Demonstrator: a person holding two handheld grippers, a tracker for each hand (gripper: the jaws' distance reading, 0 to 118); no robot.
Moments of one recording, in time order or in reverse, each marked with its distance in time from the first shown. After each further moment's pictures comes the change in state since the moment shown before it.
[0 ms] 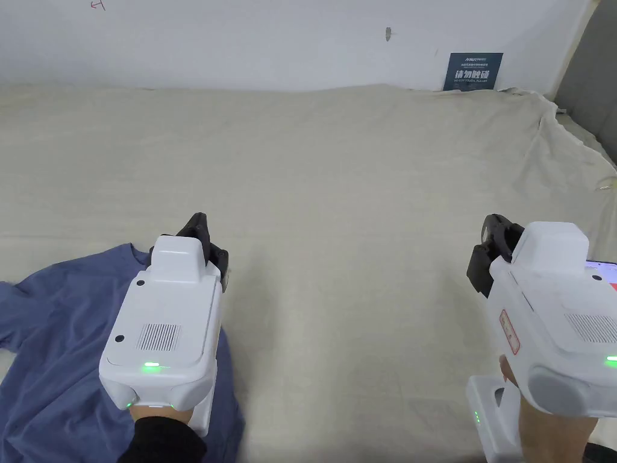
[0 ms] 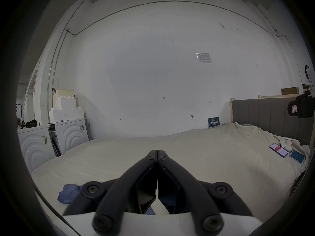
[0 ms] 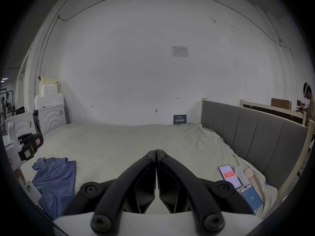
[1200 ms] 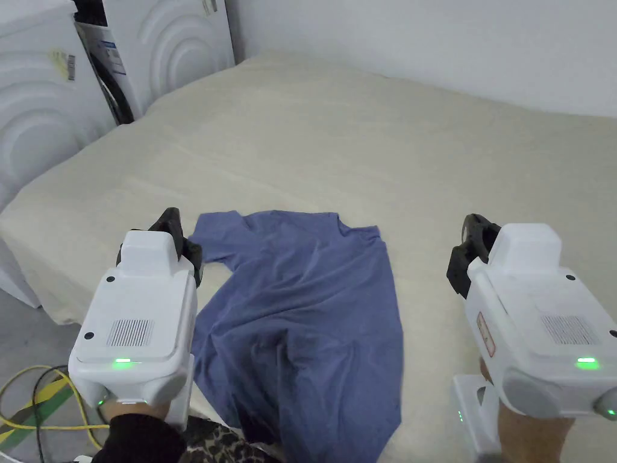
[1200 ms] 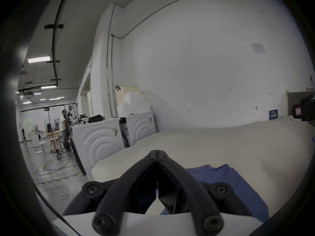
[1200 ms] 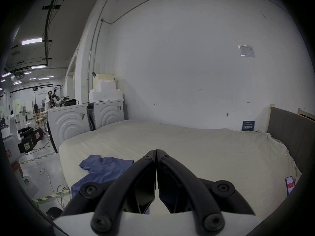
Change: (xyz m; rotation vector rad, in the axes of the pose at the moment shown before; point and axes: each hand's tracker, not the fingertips) left arm -0.208 -0.015 0.129 -0.073 0.564 -0.021; right arm -0.230 0.002 -0.030 0.012 0.544 0.078
